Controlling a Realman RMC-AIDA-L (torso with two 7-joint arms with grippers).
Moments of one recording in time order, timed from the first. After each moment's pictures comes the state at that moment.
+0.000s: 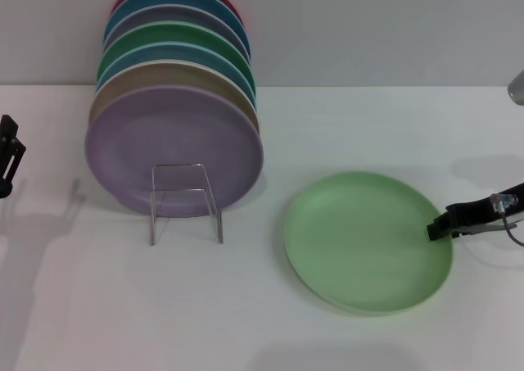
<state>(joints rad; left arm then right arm) -0.30 -2.07 -0.72 -0.22 2.13 1.45 -0.13 0.59 2.02 2.12 0.96 -2.53 1.35 -0.46</state>
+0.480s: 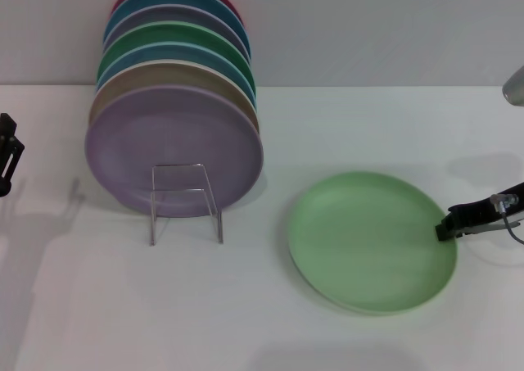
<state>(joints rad) -0.31 -2.07 -0.72 -0.22 2.13 1.45 -0.13 0.61 2.02 2.12 0.95 -2.58 1.35 -0.46</state>
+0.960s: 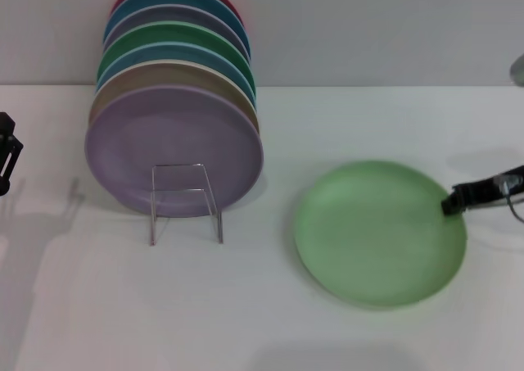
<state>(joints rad) -0.31 -2.07 -0.72 -0.22 2.13 1.46 -0.13 0.59 2.03 2.12 1.04 -2.59 1.32 -0.47</state>
